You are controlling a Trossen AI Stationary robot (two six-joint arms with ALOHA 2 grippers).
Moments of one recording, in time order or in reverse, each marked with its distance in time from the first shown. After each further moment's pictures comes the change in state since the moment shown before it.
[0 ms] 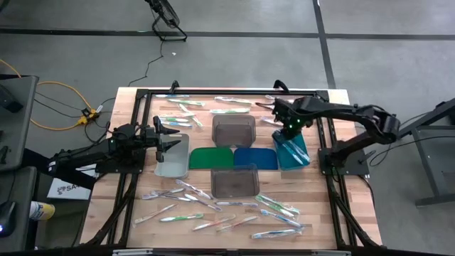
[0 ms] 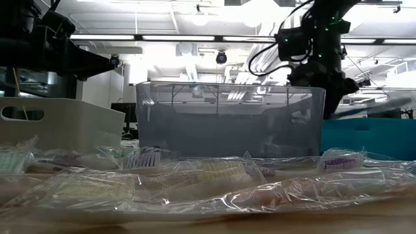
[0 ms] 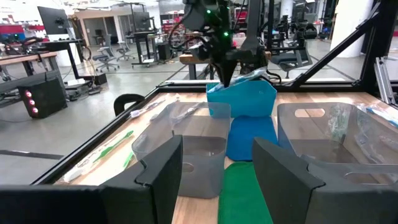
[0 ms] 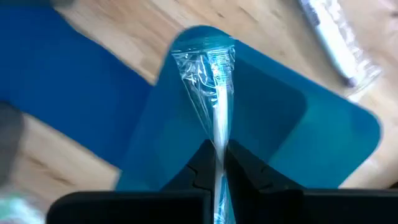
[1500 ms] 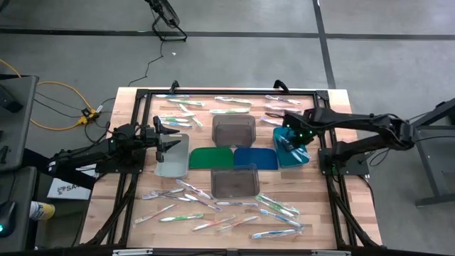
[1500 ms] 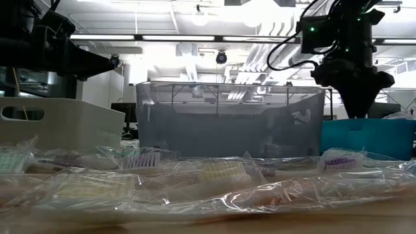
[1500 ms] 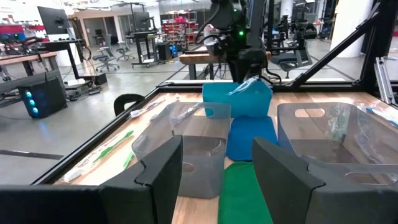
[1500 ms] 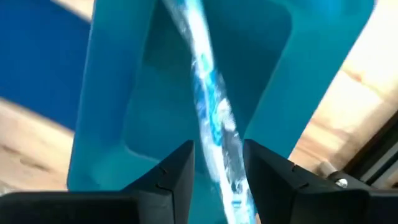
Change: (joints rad) left arm 0.000 0.000 0.000 0.000 0.000 0.000; right arm 0.135 -0.195 -0.143 -0.045 0.043 0.271
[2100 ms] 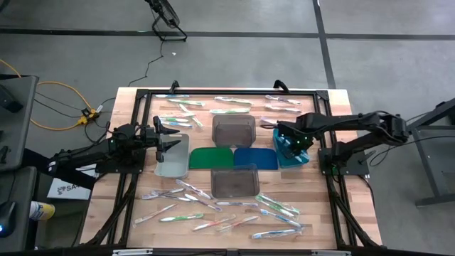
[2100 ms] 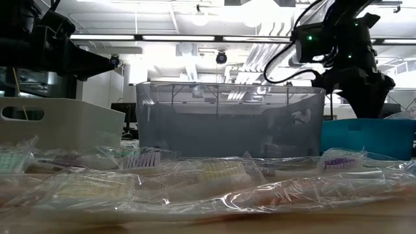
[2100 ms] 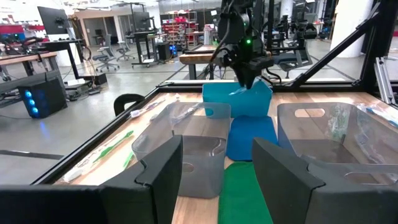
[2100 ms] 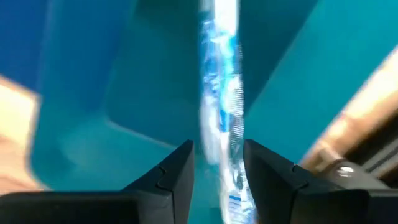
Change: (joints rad) left arm 0.000 0.000 0.000 0.000 0.000 0.000; right arm 0.093 0.110 0.000 -0.023 -0.019 -0.027
